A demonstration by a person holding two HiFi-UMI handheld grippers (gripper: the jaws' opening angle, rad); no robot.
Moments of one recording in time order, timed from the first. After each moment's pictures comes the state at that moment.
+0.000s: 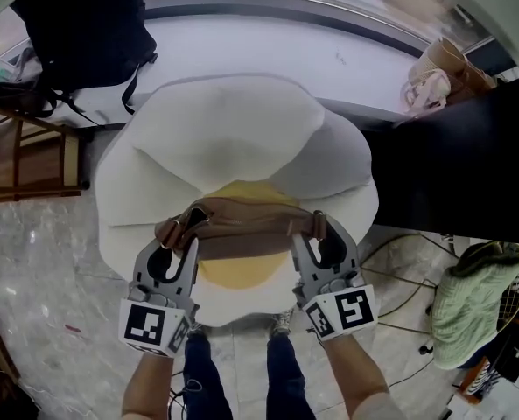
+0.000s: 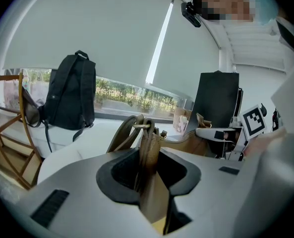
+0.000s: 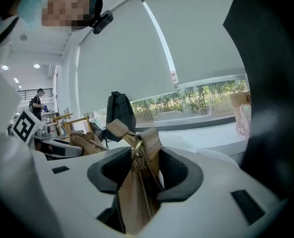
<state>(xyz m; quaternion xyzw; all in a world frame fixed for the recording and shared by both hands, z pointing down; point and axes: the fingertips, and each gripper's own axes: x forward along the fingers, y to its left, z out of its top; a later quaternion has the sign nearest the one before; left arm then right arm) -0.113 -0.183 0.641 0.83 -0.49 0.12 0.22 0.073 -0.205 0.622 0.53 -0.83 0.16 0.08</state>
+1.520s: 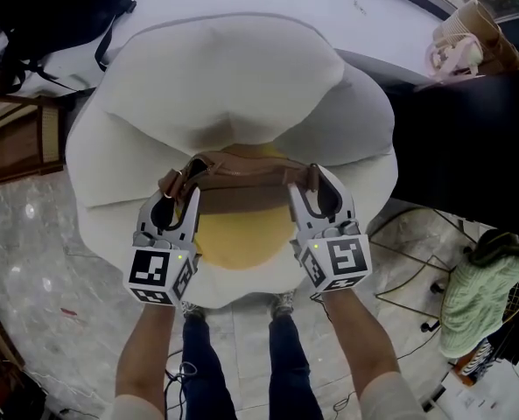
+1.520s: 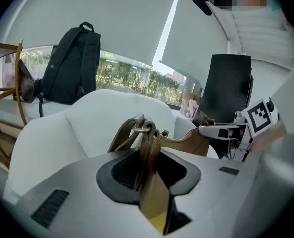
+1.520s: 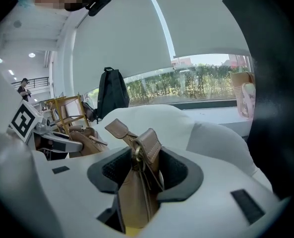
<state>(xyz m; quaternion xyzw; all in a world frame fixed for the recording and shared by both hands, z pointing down) -0.104 -0.218 0.785 0.82 -0.49 0.16 0.26 0.081 -0.239 0.760 0.53 -0.81 0.18 0.15</state>
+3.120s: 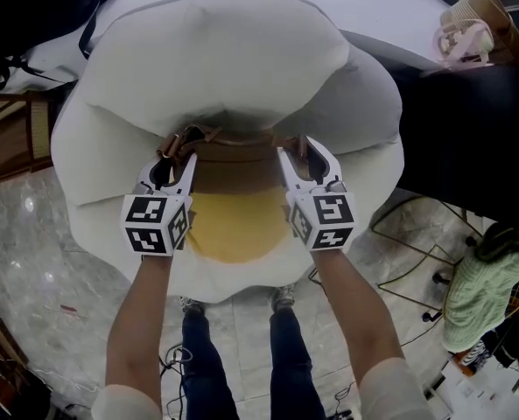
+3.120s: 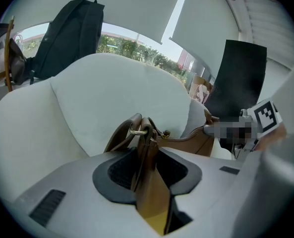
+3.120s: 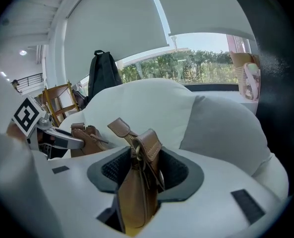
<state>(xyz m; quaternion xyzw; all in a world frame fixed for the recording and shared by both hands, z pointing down) -0.102 -0.258 0.874 0.79 -0.47 0.22 0.32 0.086 -0.271 0.846 0.53 -0.79 0.22 0.20</state>
